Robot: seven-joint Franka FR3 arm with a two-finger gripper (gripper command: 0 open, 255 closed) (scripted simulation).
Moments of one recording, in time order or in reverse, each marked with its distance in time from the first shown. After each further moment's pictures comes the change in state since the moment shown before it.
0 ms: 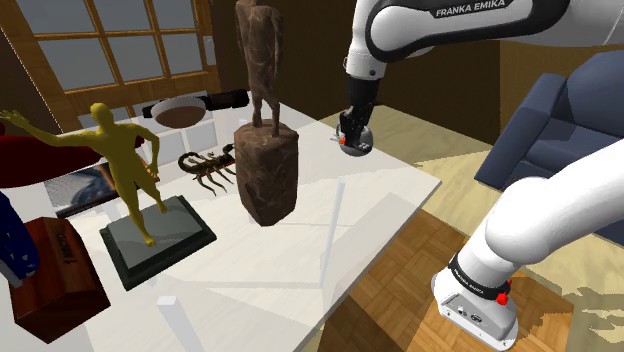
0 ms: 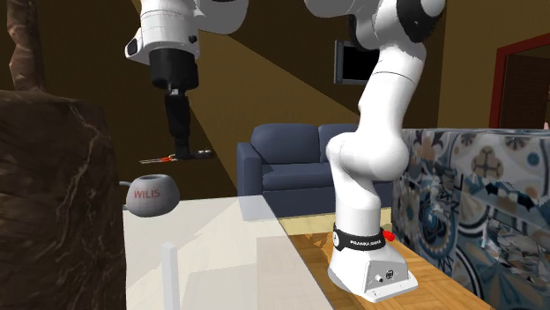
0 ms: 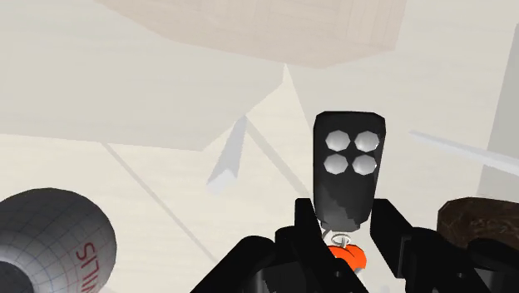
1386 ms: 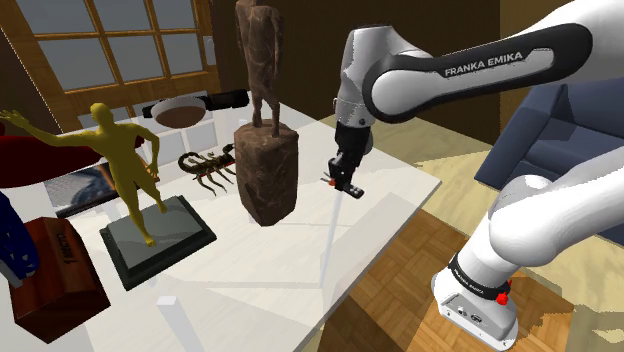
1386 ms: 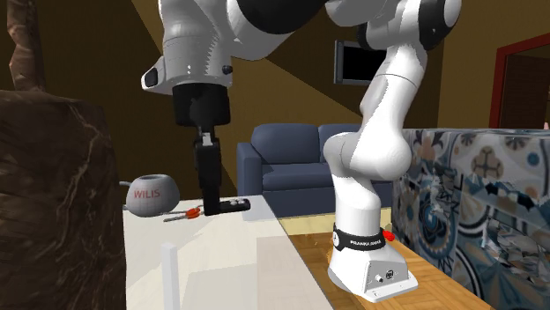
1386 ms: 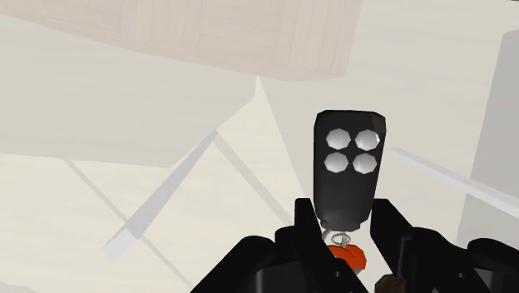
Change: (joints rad) arm 0.093 -0.070 0.150 -0.220 0.103 0.169 0.159
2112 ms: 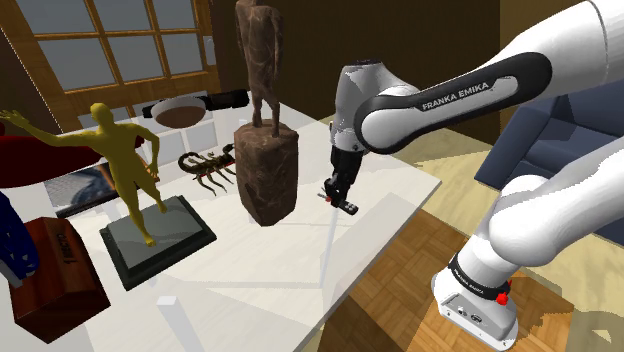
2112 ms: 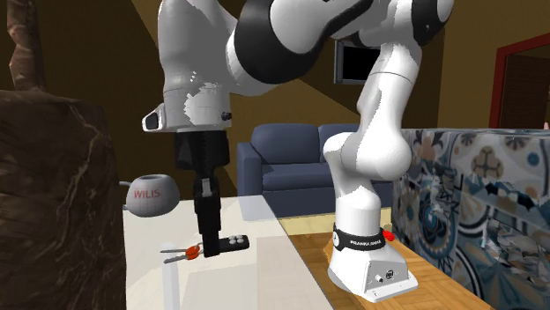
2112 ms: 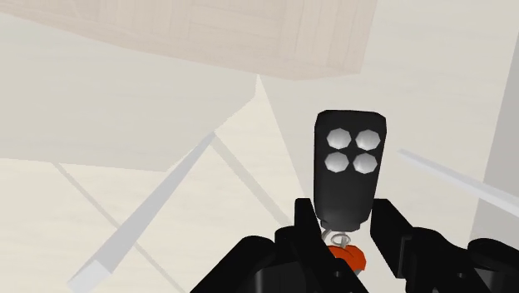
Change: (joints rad) arm -0.001 0.079 0.025 -0.097 0.009 0.175 -0.005
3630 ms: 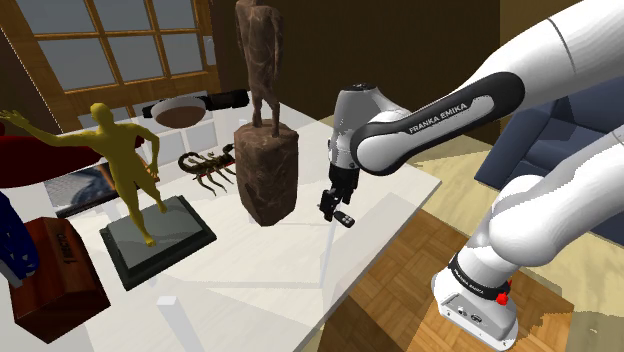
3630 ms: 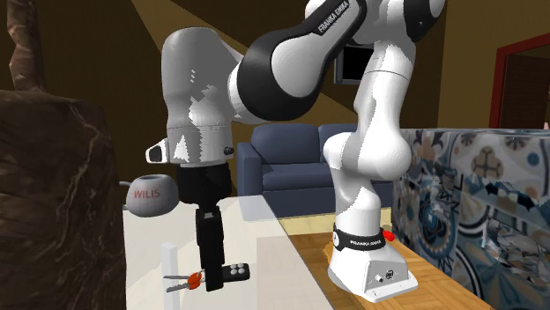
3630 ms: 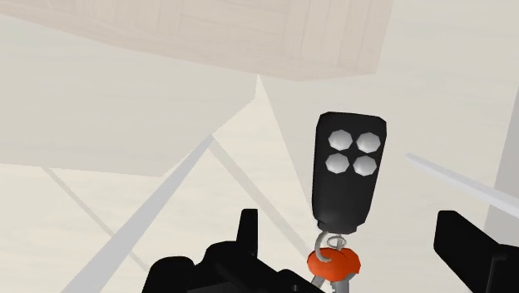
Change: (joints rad) arm -0.001 0.079 0.021 -0.067 0.004 0.144 0.000
